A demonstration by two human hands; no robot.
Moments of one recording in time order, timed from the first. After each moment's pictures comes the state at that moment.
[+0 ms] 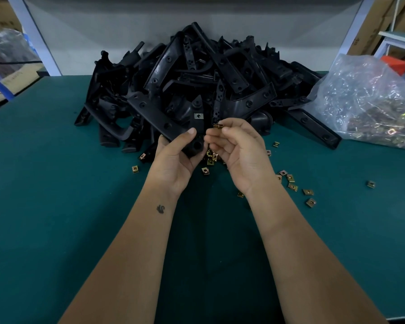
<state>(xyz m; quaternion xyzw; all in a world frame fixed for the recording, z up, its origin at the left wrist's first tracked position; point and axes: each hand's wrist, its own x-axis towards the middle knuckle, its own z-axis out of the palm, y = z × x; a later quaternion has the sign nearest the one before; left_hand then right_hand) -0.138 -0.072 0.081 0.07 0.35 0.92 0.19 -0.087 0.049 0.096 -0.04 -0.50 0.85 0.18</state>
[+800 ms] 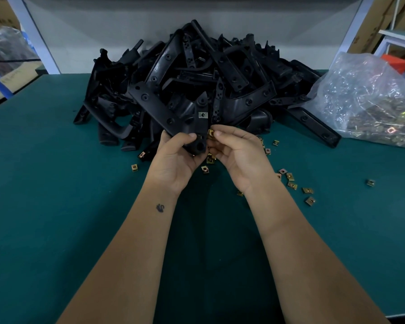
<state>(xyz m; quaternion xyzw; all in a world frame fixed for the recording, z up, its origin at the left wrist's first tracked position) -0.142 -0.072 0.075 0.12 0.33 0.91 0.22 -0.092 0.049 0.092 -0.10 -0.51 0.85 0.14</state>
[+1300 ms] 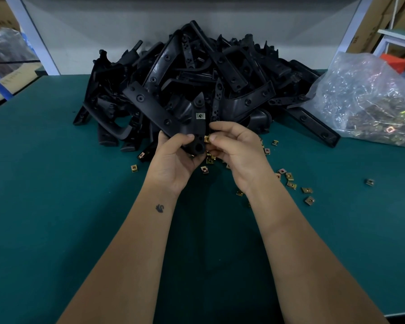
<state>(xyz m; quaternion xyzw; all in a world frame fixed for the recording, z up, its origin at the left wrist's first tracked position) -0.145 -0.072 0.071 0.13 0.34 0.91 0.21 -0.090 0.049 0.093 -0.09 -0.63 0.76 0.17</state>
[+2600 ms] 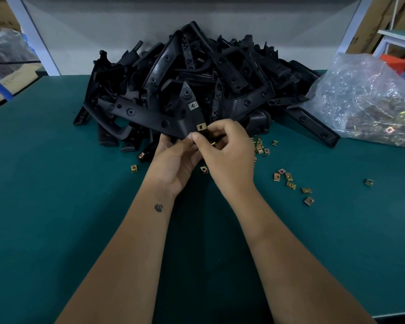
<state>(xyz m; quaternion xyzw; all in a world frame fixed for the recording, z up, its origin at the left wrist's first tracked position) -0.147 -0.073 0.068 0.11 0.39 0.89 0.20 -0.090 0.023 0.083 -0.11 -0.80 0.47 0.37</state>
